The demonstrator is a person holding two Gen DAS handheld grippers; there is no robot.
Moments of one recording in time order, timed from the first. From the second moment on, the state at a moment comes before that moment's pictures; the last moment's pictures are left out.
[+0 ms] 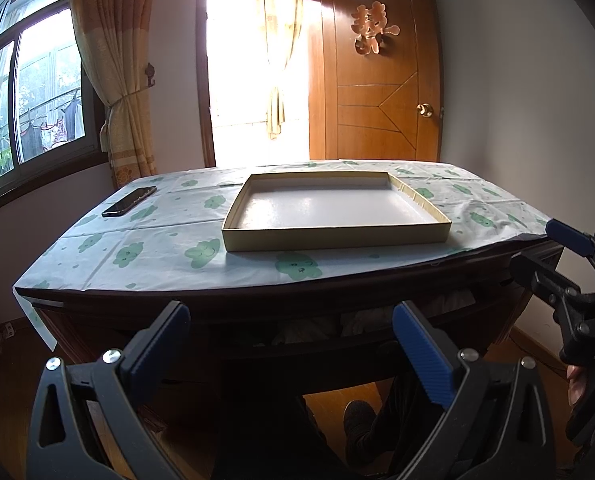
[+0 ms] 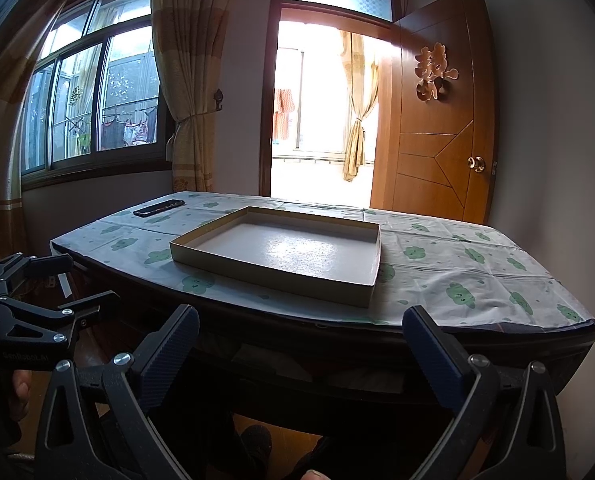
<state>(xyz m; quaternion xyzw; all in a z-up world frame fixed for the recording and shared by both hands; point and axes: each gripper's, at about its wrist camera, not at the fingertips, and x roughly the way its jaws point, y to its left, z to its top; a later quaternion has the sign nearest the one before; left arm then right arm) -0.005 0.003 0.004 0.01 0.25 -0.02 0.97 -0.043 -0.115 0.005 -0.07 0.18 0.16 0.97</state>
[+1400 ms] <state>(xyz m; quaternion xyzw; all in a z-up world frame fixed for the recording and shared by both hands) 0.029 0.005 -0.048 -0.03 0.29 -0.03 0.96 0.017 -0.130 -0.088 -0.13 -0.01 0.20 0.97</state>
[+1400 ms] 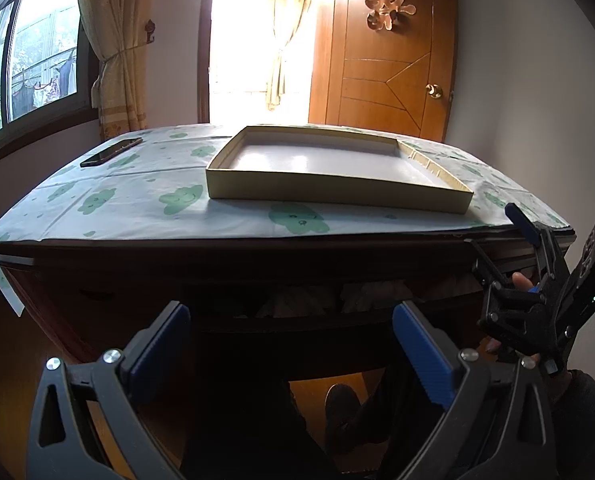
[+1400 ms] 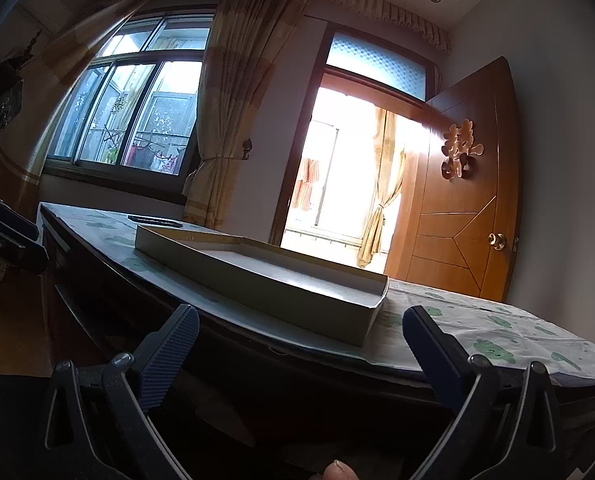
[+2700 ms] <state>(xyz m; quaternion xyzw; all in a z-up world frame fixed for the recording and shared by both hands) 0.031 0.001 -0.047 -0.01 0.26 -0.03 0.96 0.020 -0.143 -0.094 -0.16 0.06 0.15 0.97</state>
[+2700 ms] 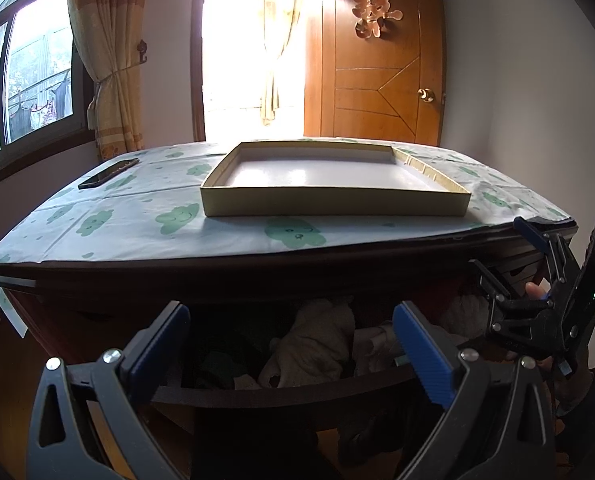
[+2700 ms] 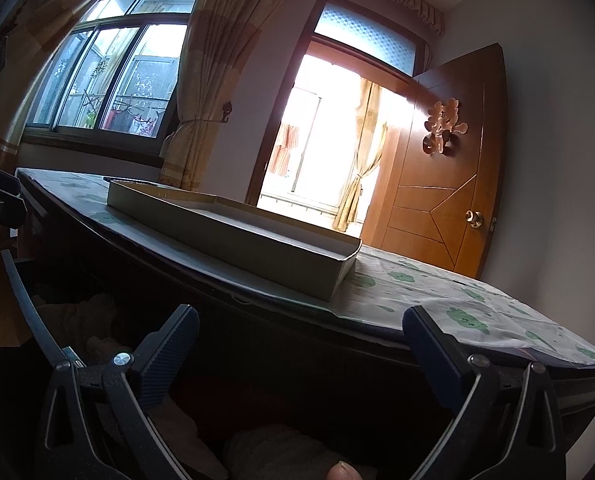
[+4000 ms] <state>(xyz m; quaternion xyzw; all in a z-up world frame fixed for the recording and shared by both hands) 0.014 0.007 -0.037 0.00 0.27 -0.04 0.96 -0.011 -0.139 -0.089 -0.18 0.17 0.15 0.96</state>
